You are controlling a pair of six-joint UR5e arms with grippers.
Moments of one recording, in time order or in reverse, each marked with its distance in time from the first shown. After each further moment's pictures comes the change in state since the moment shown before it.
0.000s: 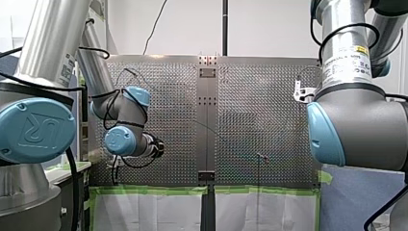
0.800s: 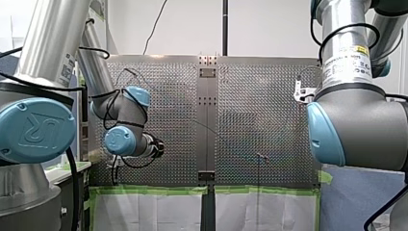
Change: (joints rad) left arm 0.000 0.000 -0.001 -0.002 0.000 0.000; right arm -0.002 0.001 0.001 0.013 0.013 0.002
